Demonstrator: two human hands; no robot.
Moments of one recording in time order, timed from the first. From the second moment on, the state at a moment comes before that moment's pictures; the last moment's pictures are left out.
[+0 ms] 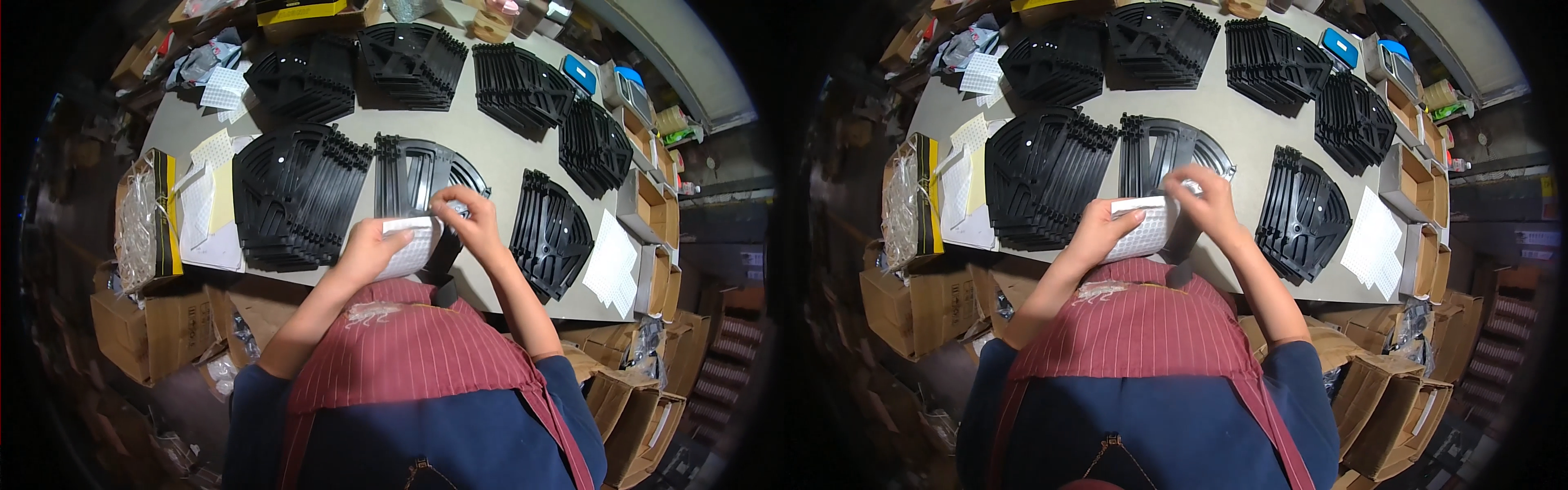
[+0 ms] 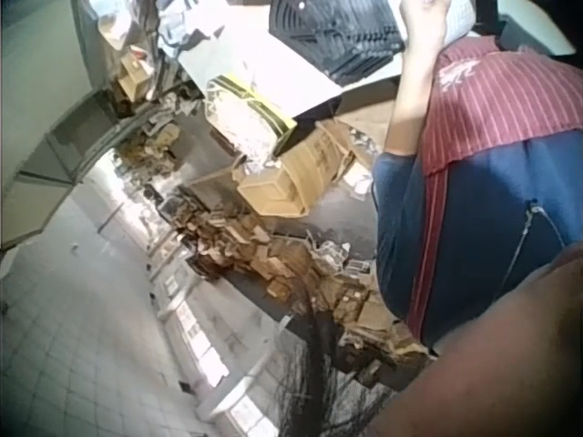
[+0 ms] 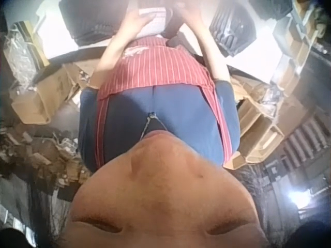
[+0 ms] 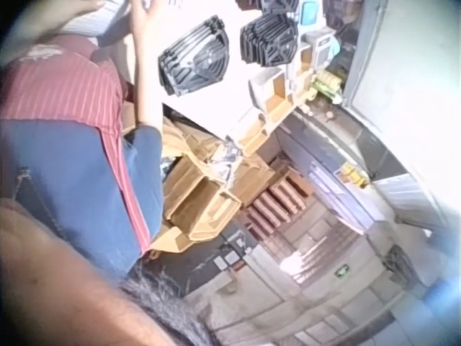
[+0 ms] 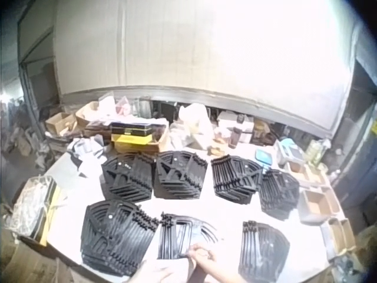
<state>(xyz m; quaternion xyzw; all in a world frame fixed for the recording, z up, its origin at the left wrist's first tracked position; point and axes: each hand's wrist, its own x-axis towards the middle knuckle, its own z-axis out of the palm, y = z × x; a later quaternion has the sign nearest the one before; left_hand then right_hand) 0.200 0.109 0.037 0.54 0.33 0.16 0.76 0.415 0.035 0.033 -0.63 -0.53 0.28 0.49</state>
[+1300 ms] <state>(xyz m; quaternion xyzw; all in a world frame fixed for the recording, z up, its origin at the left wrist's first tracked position) 0.225 0.126 0.042 0.47 0.31 0.05 0.83 0.558 -0.105 0.006 -0.92 -0.38 -0.14 -0.04</state>
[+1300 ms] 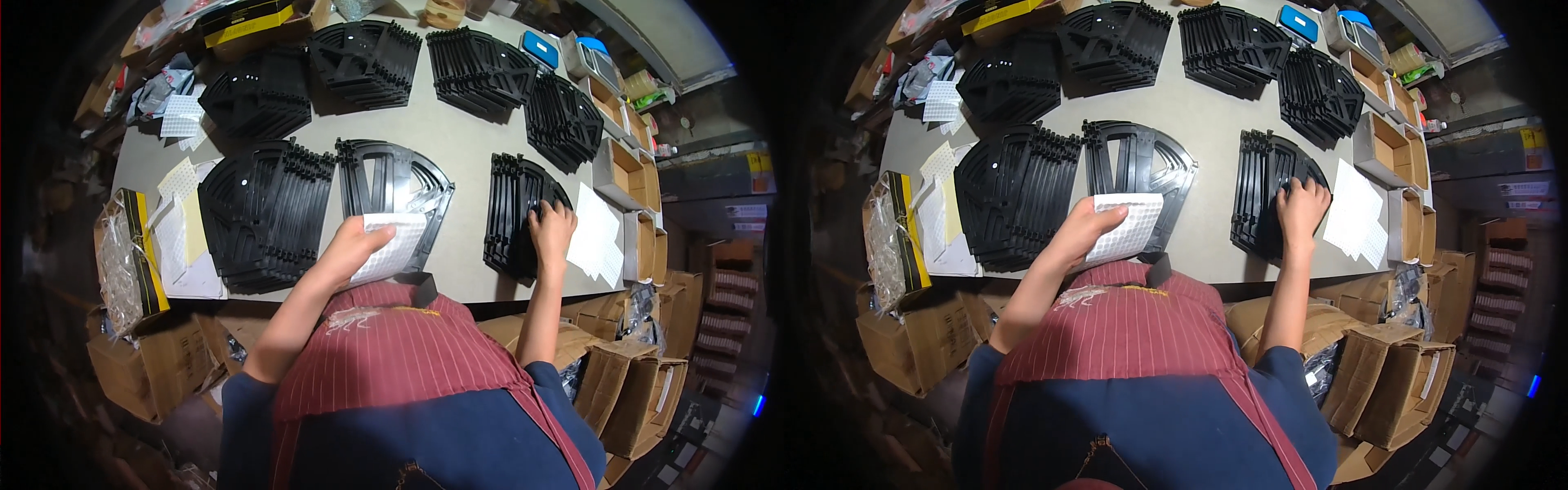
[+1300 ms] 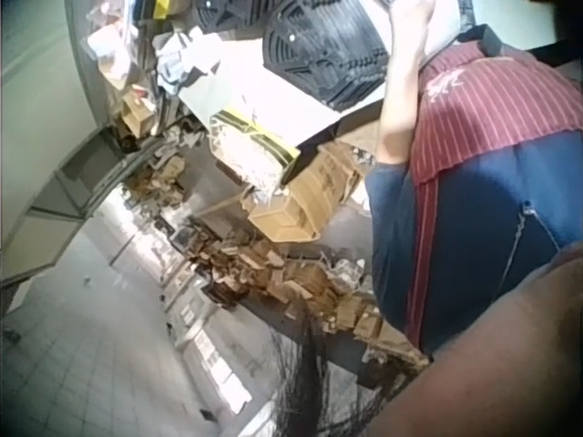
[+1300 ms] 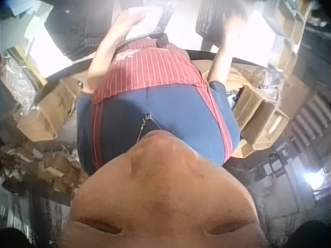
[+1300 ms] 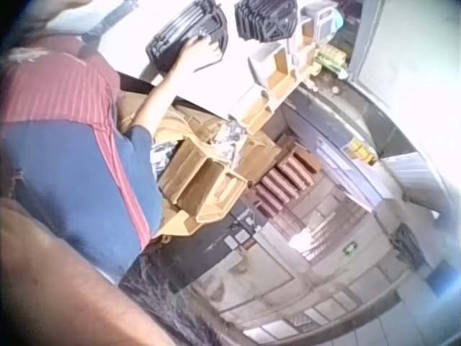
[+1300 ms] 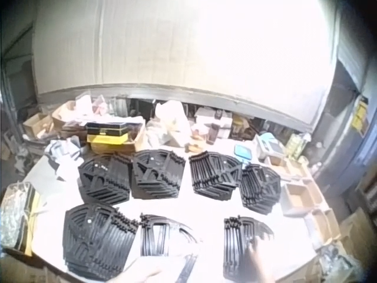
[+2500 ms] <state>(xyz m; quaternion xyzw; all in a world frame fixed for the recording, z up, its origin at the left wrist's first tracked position) 0.194 0.125 0.029 0.41 0.36 0.16 0.82 0.438 0.076 -0.023 -0.64 -0.73 -0.13 0.22</state>
